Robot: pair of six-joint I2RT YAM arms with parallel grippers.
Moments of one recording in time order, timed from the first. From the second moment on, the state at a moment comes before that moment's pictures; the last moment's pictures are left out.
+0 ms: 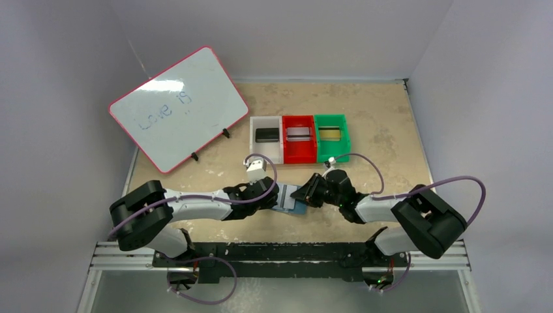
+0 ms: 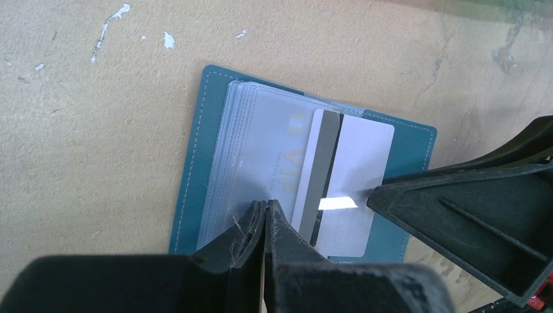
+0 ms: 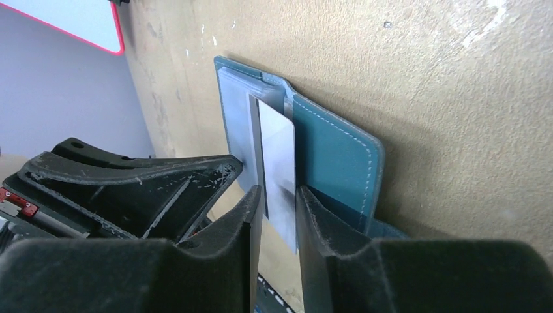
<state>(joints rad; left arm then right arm) -1.07 1.46 0.63 -0.05 -0.44 -1.09 0.66 1.39 0.25 0.55 -0.23 1.18</state>
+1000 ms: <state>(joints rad) -1.07 1.44 0.64 -0.09 -0.42 -1.07 0.66 1.49 0.23 0.76 -0.25 1.20</state>
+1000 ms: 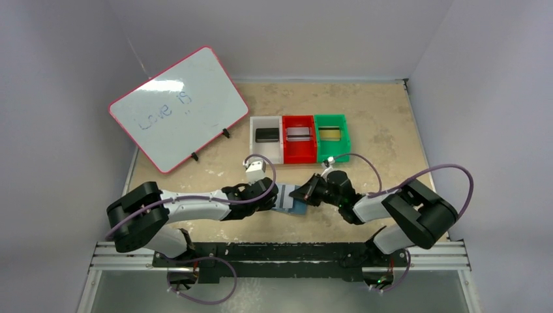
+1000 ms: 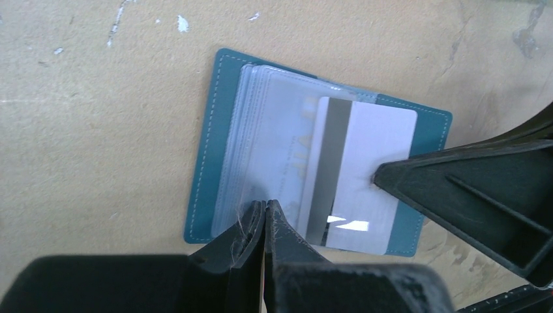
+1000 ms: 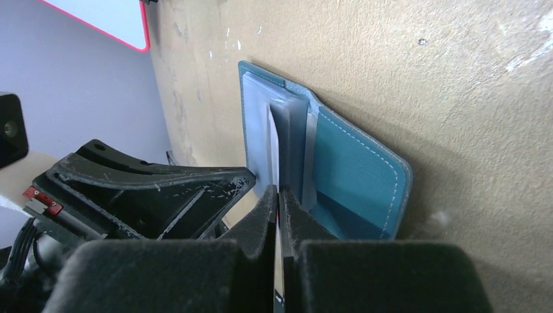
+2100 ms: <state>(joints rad) -1.07 1.09 0.72 -0.51 -0.74 -1.02 0.66 0.73 0.30 0.39 -0.02 0.42</state>
